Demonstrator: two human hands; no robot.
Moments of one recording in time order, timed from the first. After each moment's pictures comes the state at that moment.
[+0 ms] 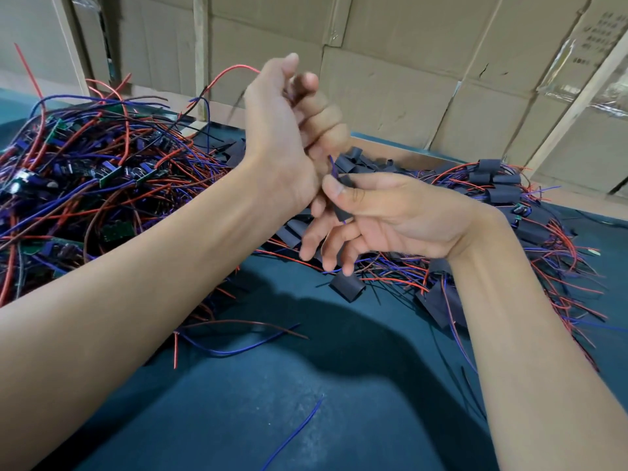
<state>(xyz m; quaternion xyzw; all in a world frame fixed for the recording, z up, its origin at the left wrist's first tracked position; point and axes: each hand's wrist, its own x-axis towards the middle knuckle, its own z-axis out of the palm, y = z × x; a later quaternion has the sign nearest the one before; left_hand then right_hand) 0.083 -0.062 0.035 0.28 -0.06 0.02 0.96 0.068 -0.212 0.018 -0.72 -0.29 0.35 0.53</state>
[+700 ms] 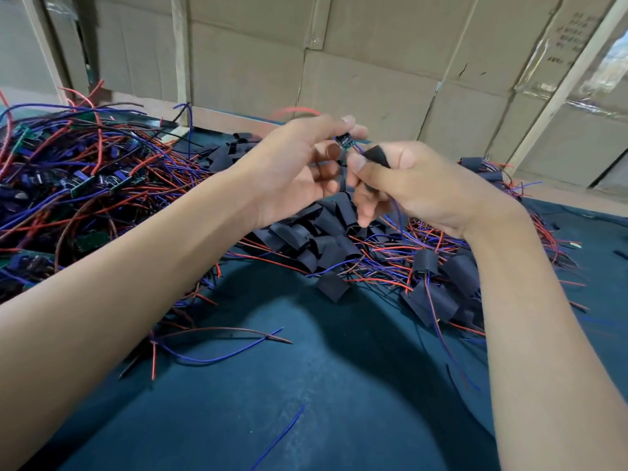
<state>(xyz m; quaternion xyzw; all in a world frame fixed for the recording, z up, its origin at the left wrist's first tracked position) 0.088 -0.068 0.018 0.59 -0.12 -0.10 0.79 0.081 -0.240 0.032 -0.85 -0.23 0.05 0.47</state>
